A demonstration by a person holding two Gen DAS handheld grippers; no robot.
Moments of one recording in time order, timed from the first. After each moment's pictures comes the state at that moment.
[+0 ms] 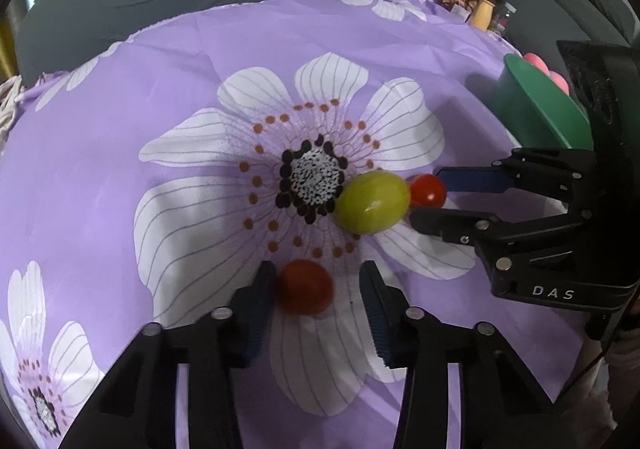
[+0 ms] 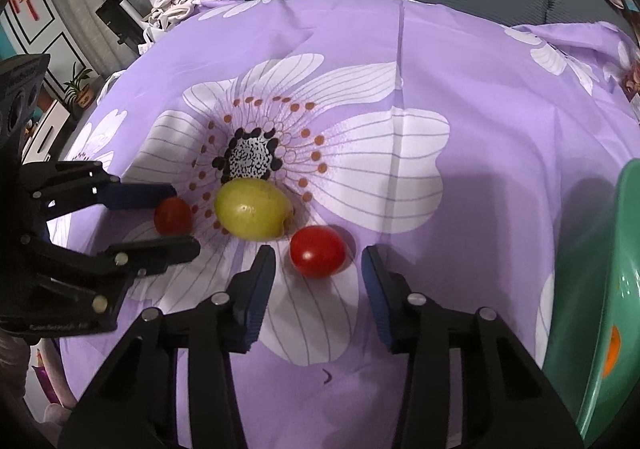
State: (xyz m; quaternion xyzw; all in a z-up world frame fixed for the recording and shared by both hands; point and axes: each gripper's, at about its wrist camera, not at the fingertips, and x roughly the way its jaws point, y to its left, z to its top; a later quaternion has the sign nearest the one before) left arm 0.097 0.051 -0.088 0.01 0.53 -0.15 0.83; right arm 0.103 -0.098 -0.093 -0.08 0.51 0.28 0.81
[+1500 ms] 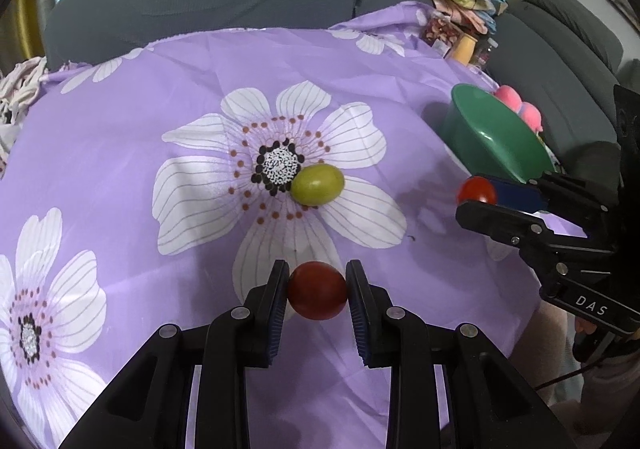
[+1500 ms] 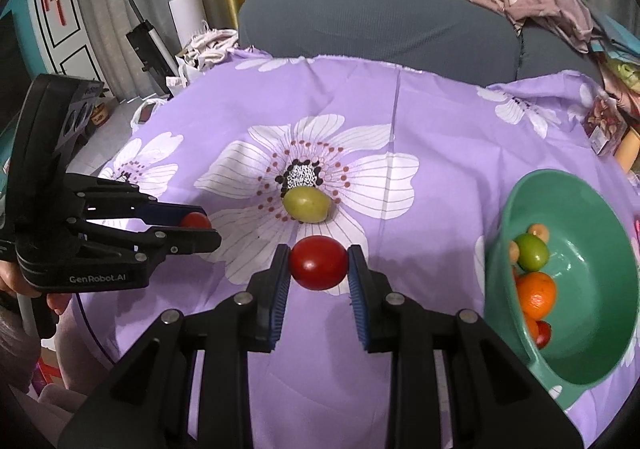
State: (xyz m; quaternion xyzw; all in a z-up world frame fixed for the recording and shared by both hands) left arm 0.042 0.041 -0.043 -0.04 0.49 -0.15 0.86; right arm 0.018 -0.126 -0.020 -0.08 0.41 0.28 0.86
